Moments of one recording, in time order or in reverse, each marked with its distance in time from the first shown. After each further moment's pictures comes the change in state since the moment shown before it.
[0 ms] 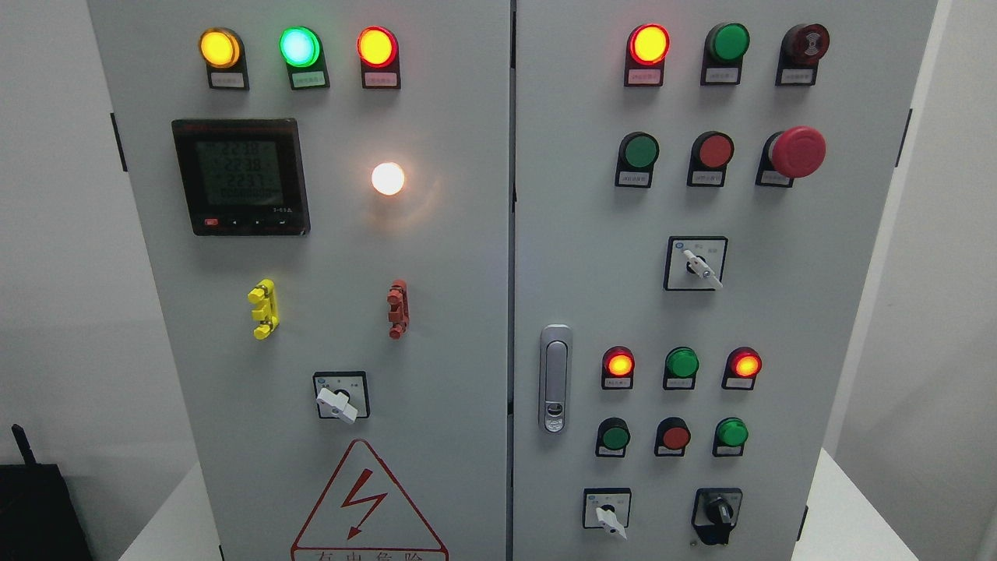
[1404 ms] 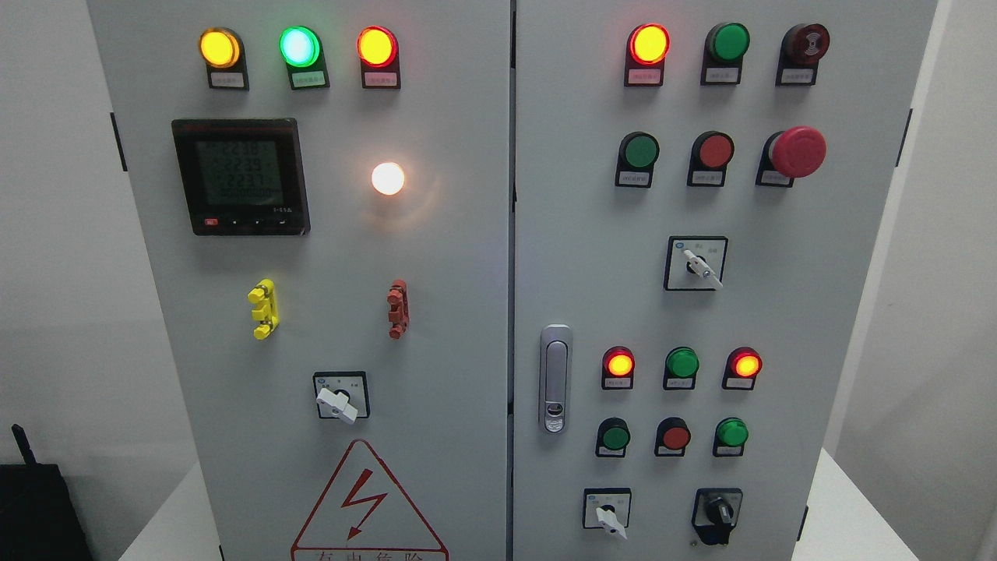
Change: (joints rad) left arm 0.000 0.000 0.000 0.000 0.000 -0.002 0.000; right arm 0.130 -0.001 -0.033 -0.599 -0.006 -0.201 -0.017
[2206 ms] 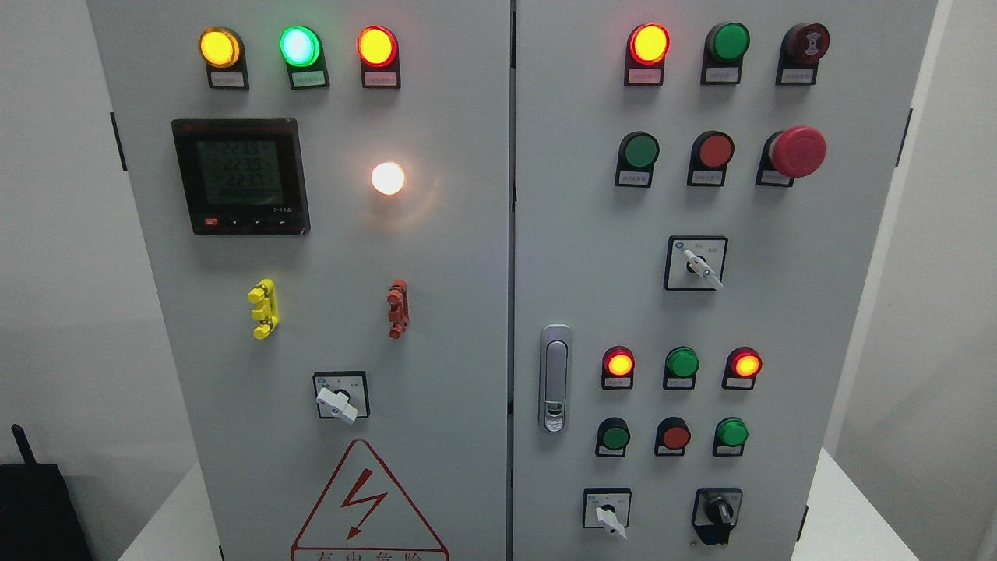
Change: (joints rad) left arm 0.000 0.000 0.000 0.000 0.000 -0.004 0.000; right arm 0.038 0.000 0.018 -0.320 -0.002 -0.103 -0.044
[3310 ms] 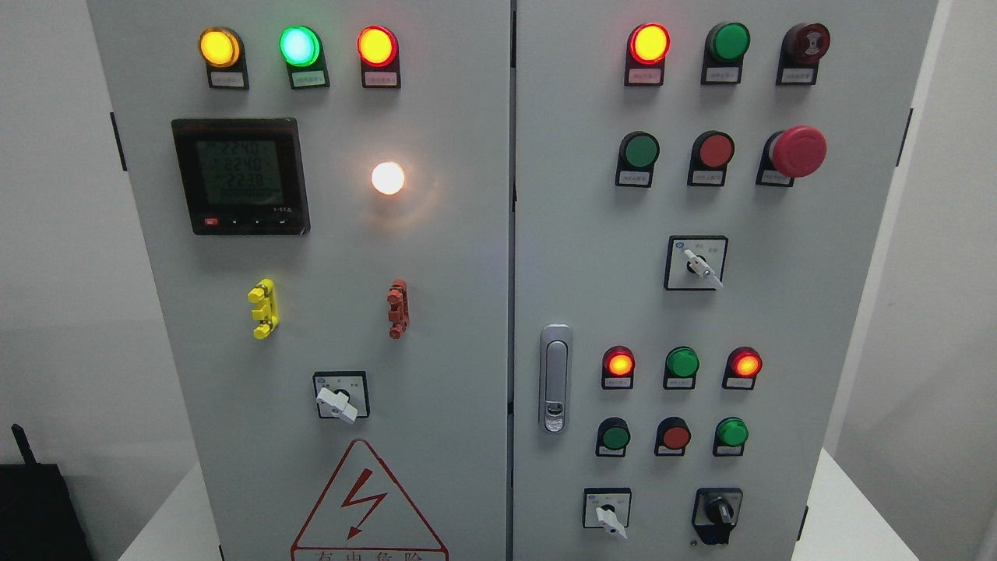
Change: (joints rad) left arm 0.000 0.000 0.000 0.000 0.000 0.004 0.000; right arm -0.029 0.000 0.020 -0.337 -0.034 0.023 -0.036
